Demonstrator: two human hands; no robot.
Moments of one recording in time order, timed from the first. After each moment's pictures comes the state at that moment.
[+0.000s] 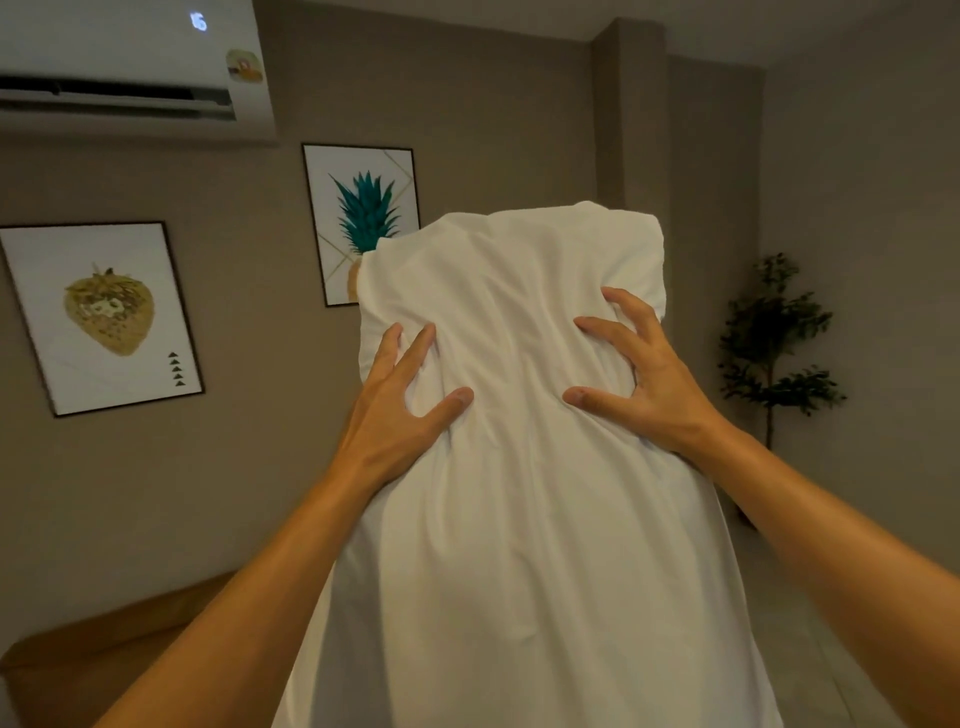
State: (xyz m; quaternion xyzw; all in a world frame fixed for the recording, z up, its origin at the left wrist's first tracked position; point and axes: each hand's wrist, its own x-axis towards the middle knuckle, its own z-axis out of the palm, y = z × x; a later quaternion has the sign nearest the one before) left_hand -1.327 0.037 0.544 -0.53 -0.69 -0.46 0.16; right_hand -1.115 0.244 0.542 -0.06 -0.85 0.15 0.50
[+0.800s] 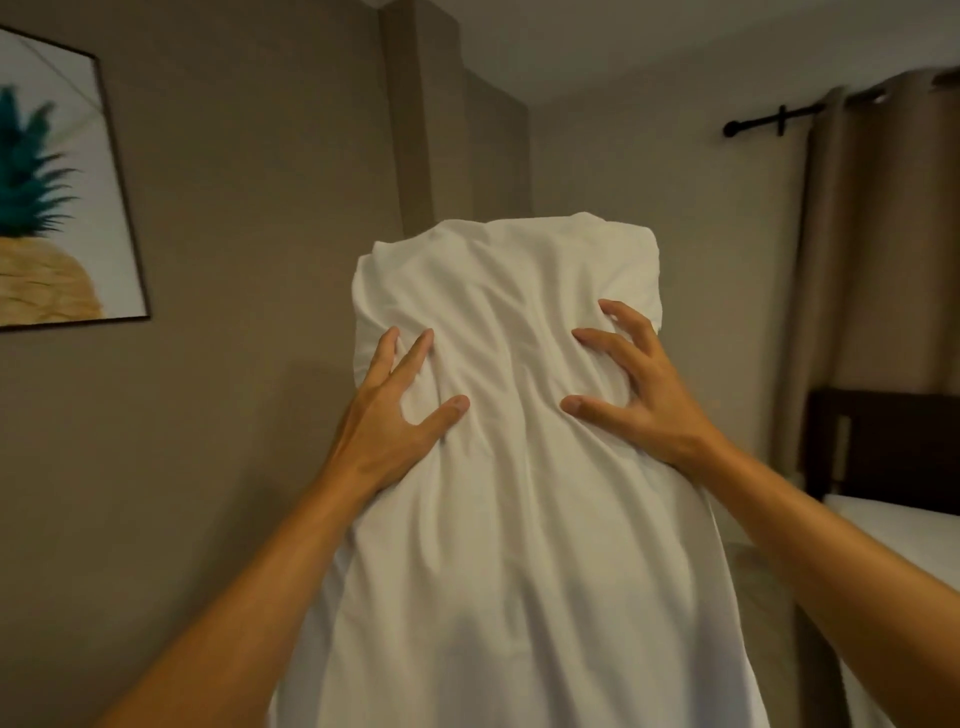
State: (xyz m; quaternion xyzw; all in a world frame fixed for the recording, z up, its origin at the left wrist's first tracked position) left_hand -1.489 0.392 0.534 -0.70 -0.53 -0.48 0.03; right_hand -1.196 0.456 0.531 -0.27 -0.81 0.03 0.52
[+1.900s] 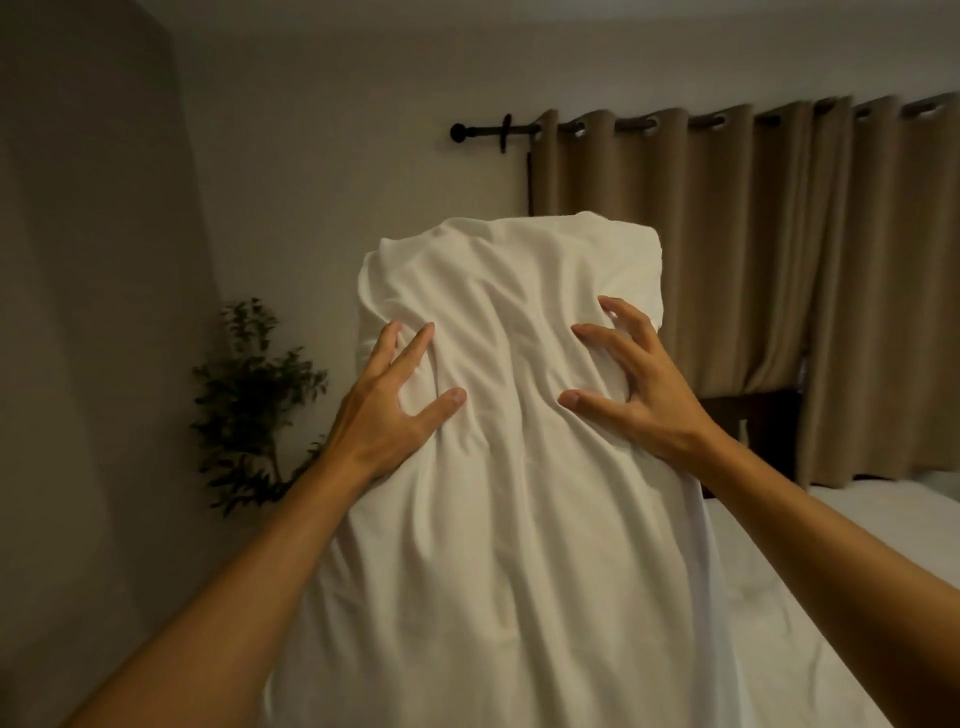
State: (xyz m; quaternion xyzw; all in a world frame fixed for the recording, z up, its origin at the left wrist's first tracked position) left_hand -1.231 1.017 0.537 -0.84 -0.27 -0.46 -0.10; right_hand -0.963 0.880 0.535 -0.54 -0.67 -0.14 0.49
